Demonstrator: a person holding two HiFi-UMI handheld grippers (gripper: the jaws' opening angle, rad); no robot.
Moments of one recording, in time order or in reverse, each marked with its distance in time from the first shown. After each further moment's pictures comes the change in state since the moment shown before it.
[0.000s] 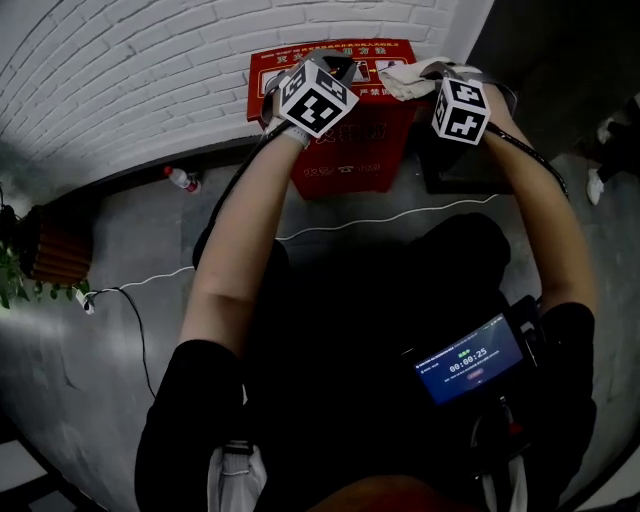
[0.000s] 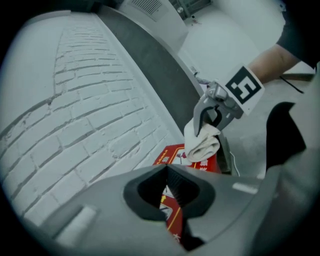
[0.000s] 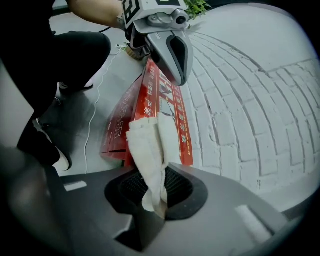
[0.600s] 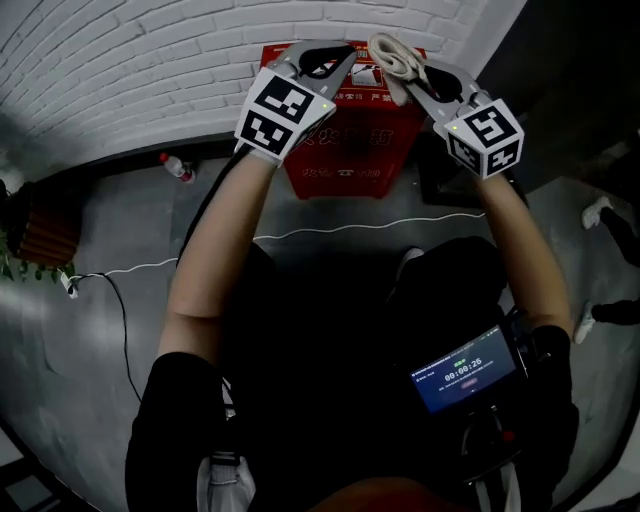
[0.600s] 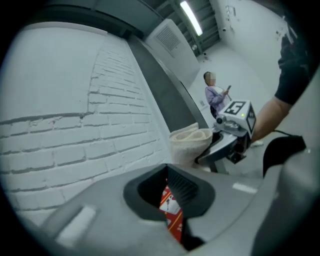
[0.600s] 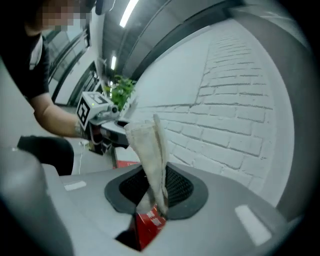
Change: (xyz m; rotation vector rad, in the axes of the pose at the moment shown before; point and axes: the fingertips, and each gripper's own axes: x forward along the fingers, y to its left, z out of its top) left arm -0.096 0.026 0.052 -0.175 -0.359 0.046; right arm -0.108 -0.057 0.104 0.751 -0.841 -0.160
